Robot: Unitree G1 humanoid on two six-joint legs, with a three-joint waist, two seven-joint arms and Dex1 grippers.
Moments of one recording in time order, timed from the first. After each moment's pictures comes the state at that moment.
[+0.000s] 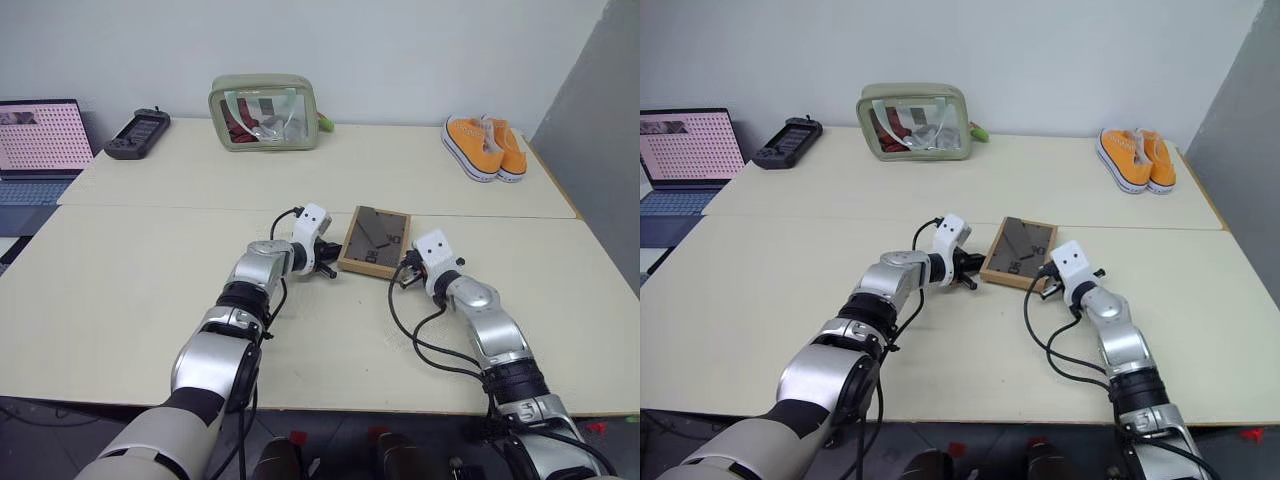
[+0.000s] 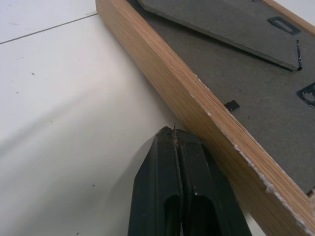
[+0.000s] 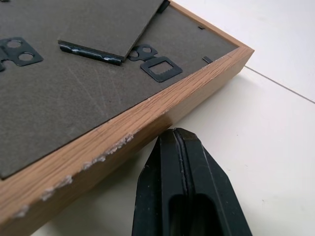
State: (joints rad) left arm -0.99 0.19 -0.05 0.94 -0.04 0.37 -0.80; right arm -0.47 -0.26 0.09 0.16 -0.10 0.37 0.38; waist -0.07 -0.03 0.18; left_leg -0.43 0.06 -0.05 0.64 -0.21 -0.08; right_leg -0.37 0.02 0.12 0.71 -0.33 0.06
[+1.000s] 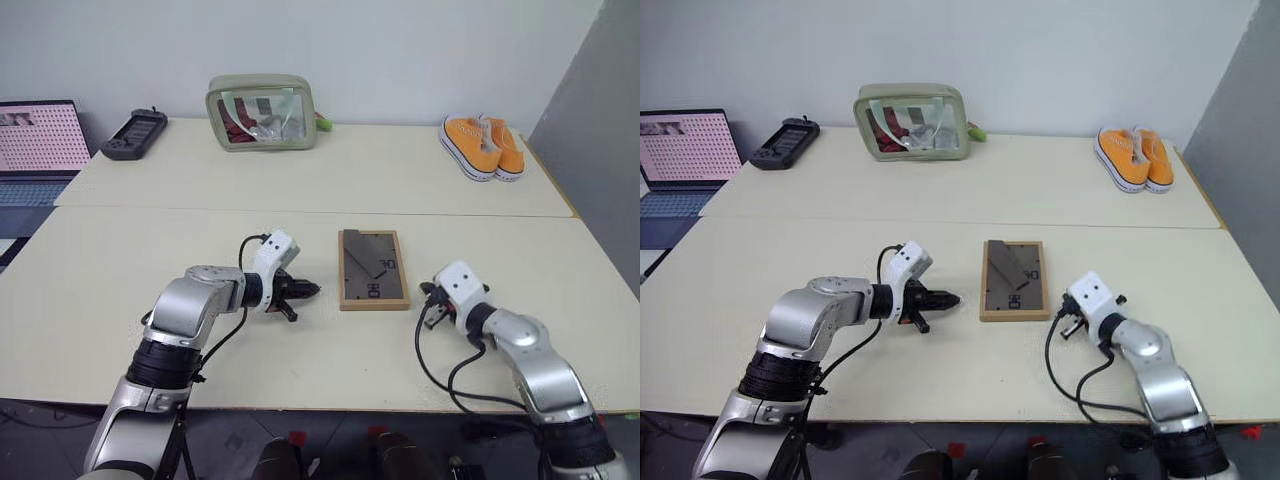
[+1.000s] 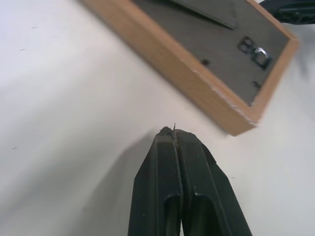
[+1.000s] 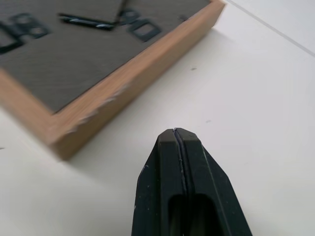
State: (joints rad) left arm -0.59 0.49 -0.09 0.07 -0.26 0.97 -0.86; right arm -0.27 -0.45 0.08 -0.14 -0.04 0.48 0.52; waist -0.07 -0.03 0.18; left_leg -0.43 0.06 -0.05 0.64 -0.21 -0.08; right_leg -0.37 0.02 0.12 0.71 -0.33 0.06
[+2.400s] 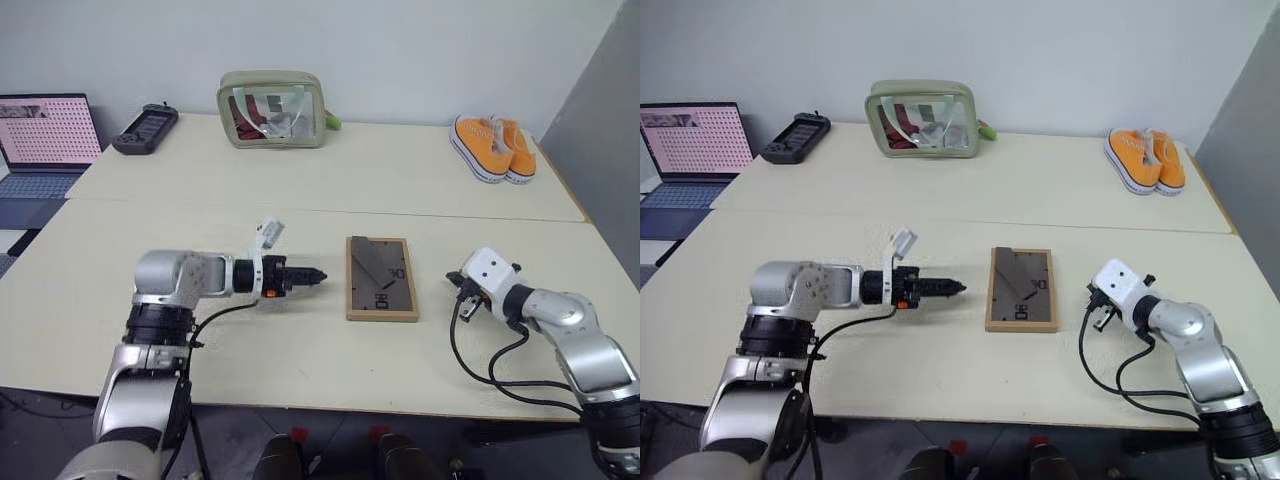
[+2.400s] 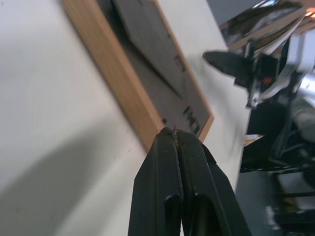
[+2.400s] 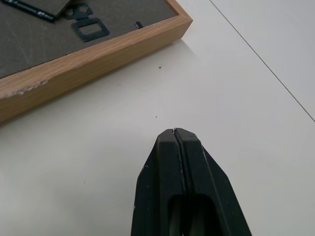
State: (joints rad) left arm -0.79 0.49 0.04 0.36 -0.59 1.32 -0.97; right arm -0.25 -0.71 0.05 -0.18 0.00 0.42 0.71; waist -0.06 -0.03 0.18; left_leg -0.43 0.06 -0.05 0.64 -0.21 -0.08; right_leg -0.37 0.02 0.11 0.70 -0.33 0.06
